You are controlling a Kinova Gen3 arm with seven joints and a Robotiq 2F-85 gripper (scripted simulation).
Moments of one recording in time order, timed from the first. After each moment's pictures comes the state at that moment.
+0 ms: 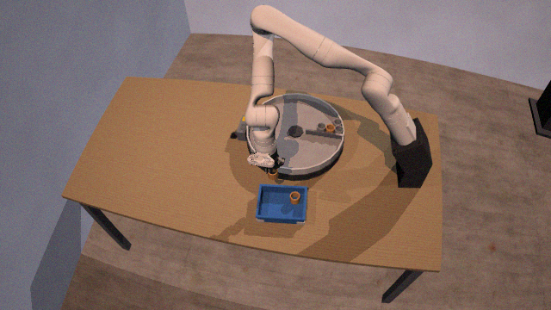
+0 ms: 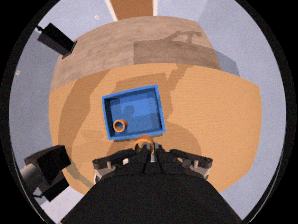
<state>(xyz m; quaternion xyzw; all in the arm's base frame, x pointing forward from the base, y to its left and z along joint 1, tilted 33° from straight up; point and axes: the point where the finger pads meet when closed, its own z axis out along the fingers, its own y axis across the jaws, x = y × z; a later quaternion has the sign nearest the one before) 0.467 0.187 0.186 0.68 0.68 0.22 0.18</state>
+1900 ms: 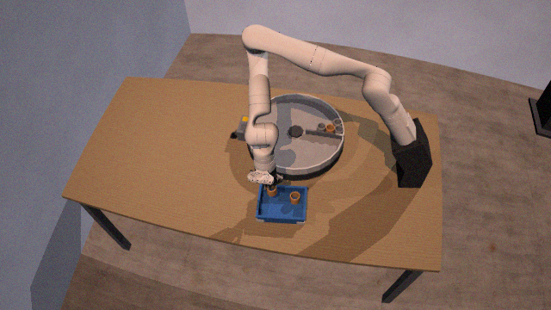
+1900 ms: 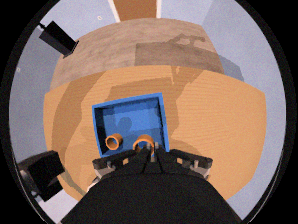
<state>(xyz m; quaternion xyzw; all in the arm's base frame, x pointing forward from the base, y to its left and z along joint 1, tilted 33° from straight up) 0.497 0.229 0.138 0.66 0.69 0.23 0.17</state>
